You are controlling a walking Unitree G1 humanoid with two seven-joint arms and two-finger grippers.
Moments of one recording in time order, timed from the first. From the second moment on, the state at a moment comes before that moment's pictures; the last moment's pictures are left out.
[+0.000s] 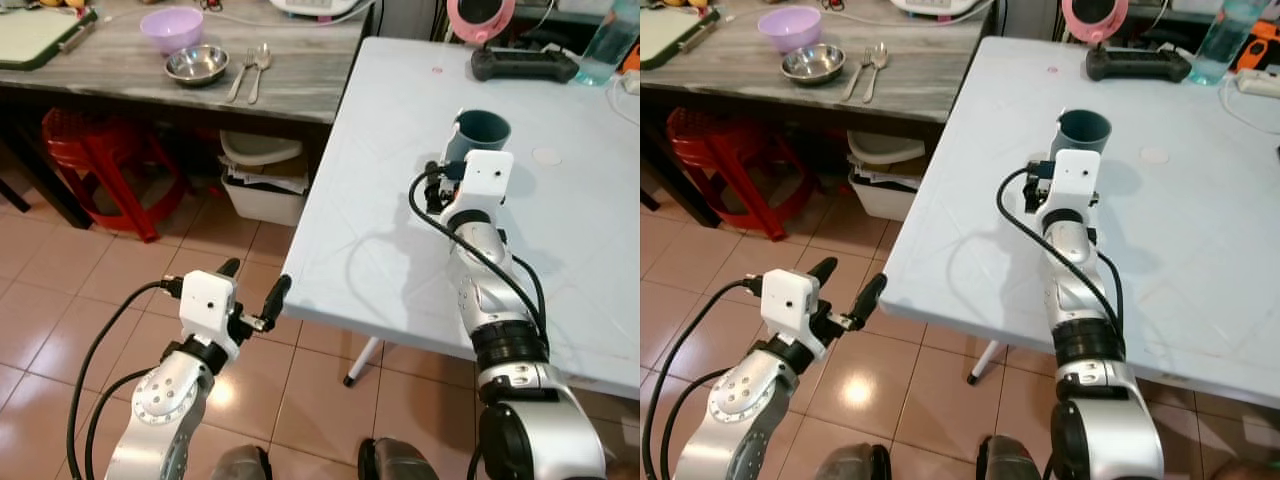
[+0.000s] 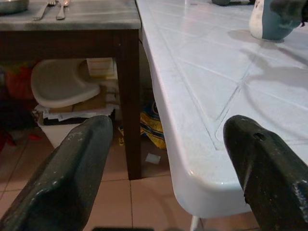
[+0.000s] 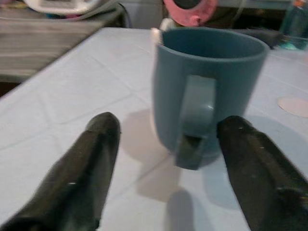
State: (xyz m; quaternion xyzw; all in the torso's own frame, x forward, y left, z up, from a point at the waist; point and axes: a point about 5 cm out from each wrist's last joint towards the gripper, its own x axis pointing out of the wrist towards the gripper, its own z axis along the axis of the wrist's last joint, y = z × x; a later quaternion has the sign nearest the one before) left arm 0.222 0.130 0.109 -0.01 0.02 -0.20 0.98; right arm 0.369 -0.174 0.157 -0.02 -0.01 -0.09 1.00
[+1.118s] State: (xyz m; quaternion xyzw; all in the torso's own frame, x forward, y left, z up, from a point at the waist) left arm 0.224 0.132 0.113 0.00 0.01 -0.20 0.98; right arm 0.384 -0.188 0.166 -0.02 -0.03 -0.11 0.99
